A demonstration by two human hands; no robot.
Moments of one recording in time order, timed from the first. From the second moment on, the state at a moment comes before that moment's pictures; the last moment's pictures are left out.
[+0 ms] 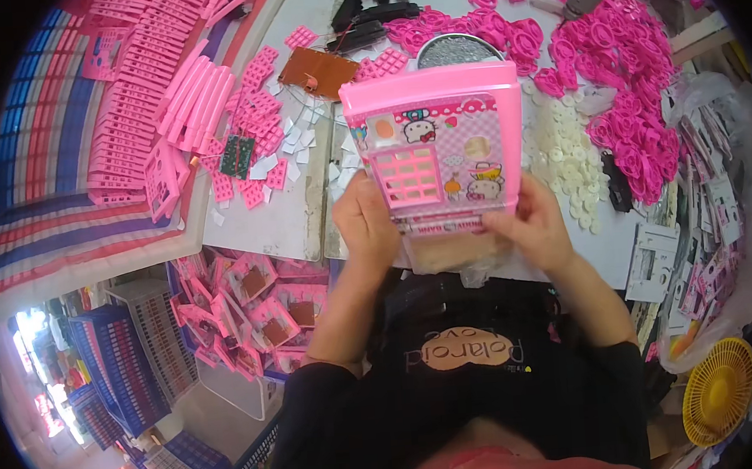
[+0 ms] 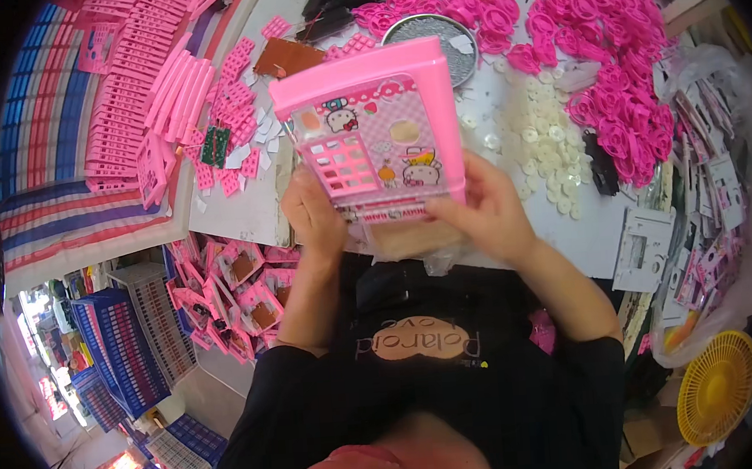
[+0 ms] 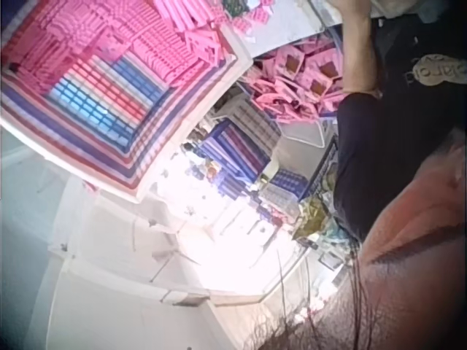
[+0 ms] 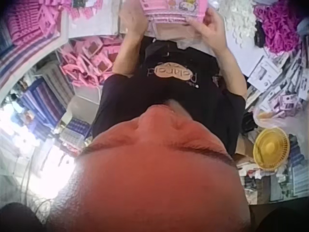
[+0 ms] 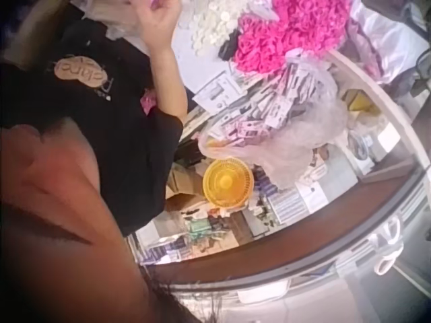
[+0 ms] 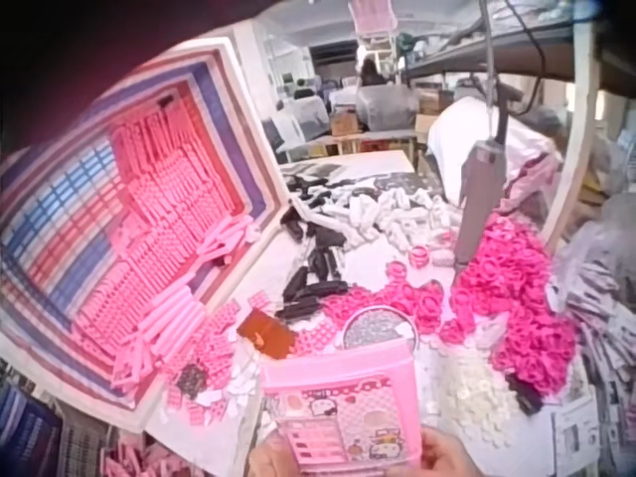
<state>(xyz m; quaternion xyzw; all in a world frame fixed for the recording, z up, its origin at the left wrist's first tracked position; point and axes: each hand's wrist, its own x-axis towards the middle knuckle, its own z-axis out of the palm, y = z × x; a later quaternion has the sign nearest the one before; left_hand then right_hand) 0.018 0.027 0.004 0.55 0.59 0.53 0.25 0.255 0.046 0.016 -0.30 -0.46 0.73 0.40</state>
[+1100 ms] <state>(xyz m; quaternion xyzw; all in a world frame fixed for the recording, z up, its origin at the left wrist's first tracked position) 0.018 0.029 0.001 0.88 0.36 0.22 0.19 0.275 0.113 0.000 -0.30 -0.94 0.12 0.07</state>
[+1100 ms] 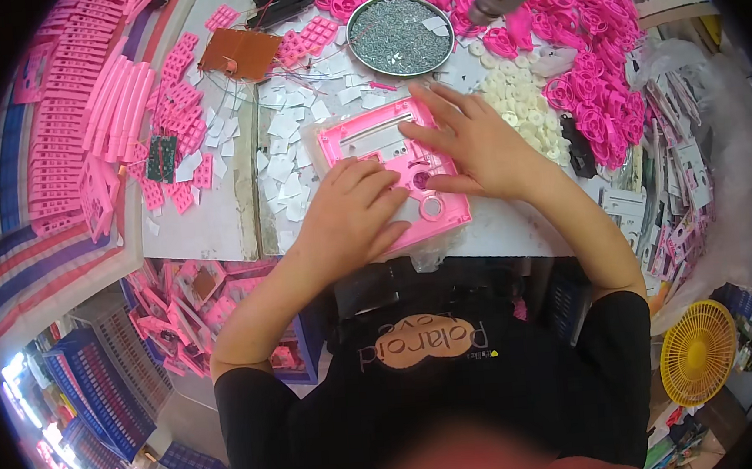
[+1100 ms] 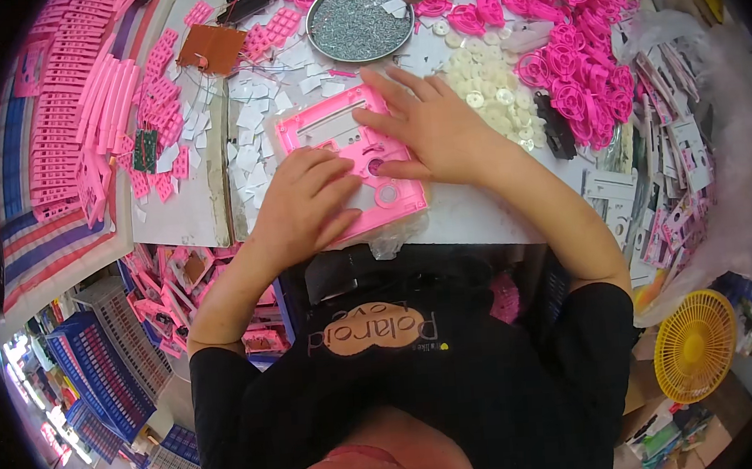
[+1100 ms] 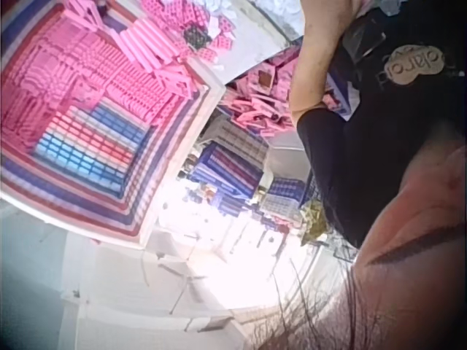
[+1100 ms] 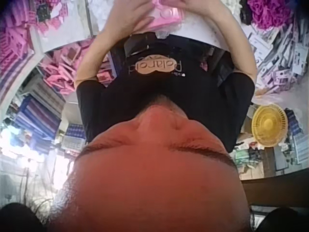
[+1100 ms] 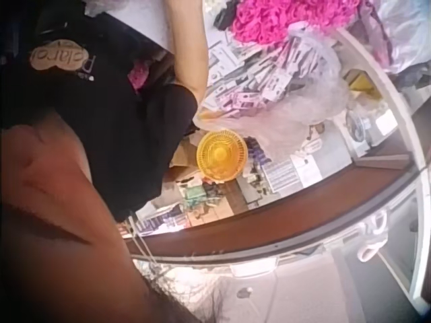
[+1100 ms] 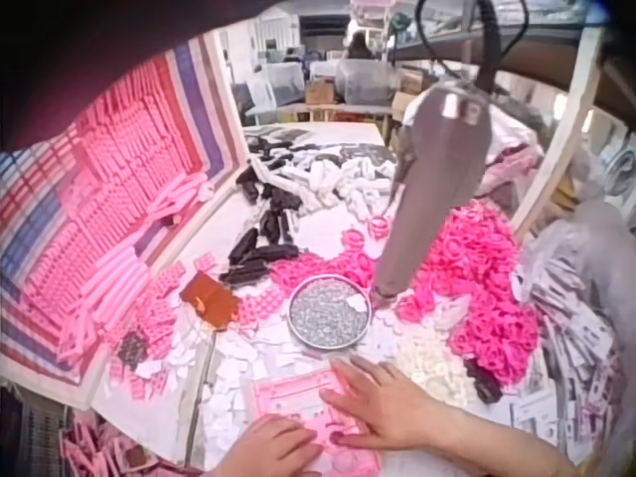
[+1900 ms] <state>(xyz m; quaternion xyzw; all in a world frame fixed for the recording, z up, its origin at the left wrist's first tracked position) 0.022 0.012 0.014 0.85 0.41 0.27 0.19 0.330 0.050 0.003 -0.55 -0.79 0.26 0.09</state>
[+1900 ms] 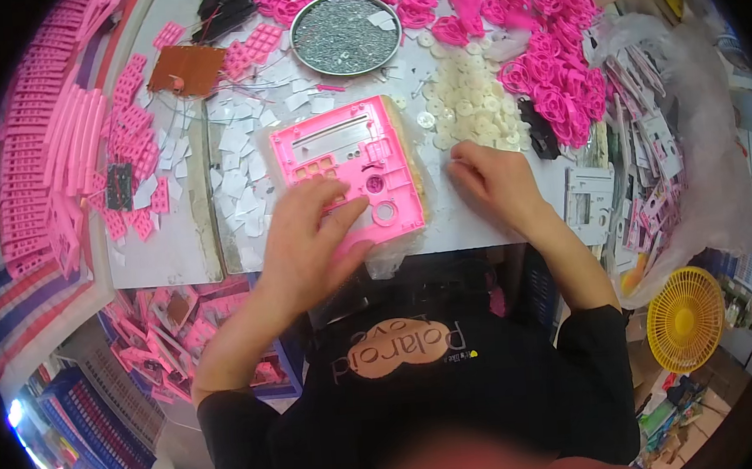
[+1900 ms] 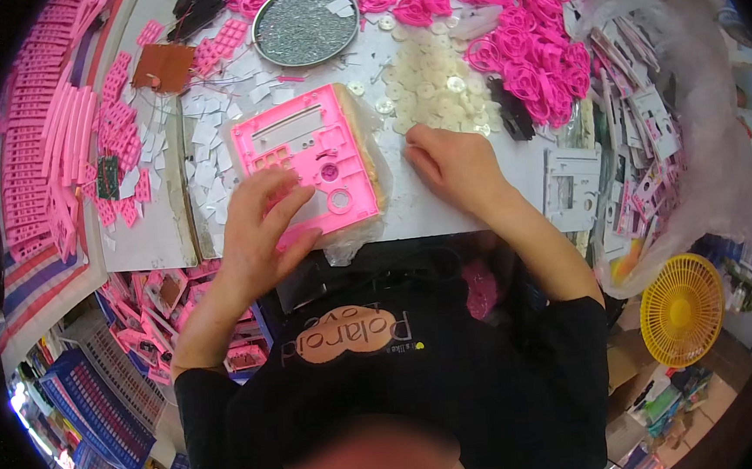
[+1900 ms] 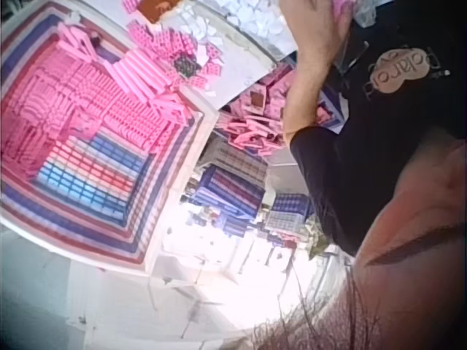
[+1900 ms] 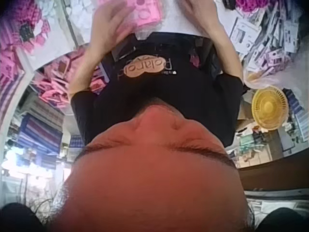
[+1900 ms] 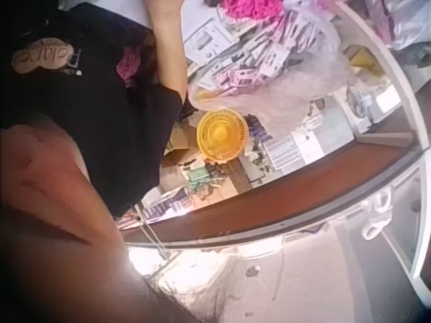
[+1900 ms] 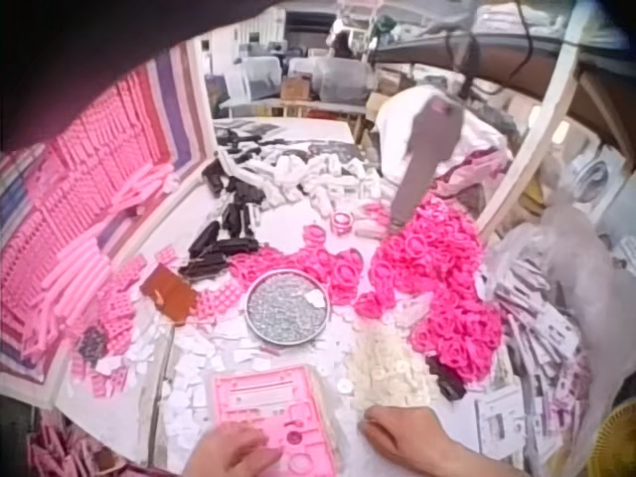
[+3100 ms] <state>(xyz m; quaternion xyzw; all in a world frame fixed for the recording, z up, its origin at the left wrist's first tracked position) 0.026 0.020 0.009 0.84 0.44 0.24 0.22 0.224 0.048 -0.011 -0.47 -0.86 0.06 0.19</state>
